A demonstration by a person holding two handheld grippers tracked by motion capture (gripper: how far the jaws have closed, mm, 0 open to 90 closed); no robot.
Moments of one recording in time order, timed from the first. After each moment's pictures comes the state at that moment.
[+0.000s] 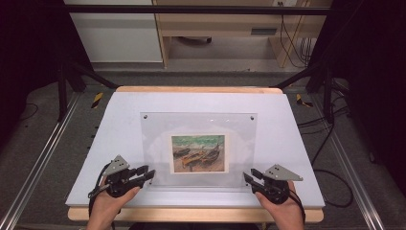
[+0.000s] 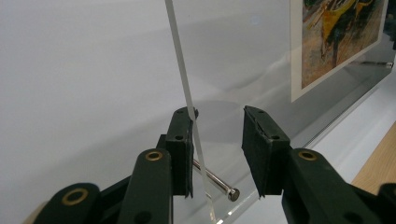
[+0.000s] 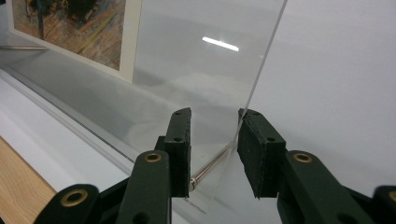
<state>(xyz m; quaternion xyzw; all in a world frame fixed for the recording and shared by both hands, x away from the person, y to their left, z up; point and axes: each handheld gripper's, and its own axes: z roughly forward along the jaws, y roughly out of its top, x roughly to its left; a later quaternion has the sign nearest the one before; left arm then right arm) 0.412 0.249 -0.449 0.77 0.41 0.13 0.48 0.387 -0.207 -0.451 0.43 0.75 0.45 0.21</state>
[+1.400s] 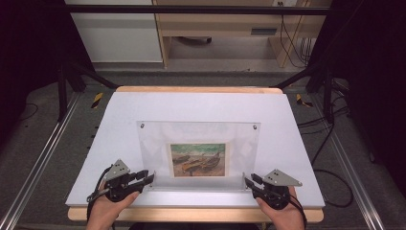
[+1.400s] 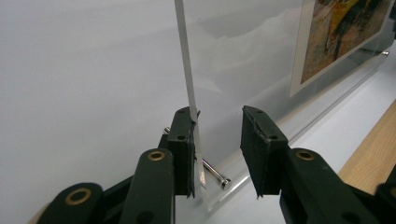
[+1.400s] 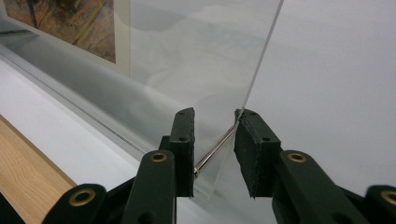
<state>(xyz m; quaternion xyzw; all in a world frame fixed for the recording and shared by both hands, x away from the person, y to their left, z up) 0.401 0.248 -0.451 0.78 0.40 0.14 0.46 0.376 -0.206 -0.455 0.43 0.76 0.43 0.22</state>
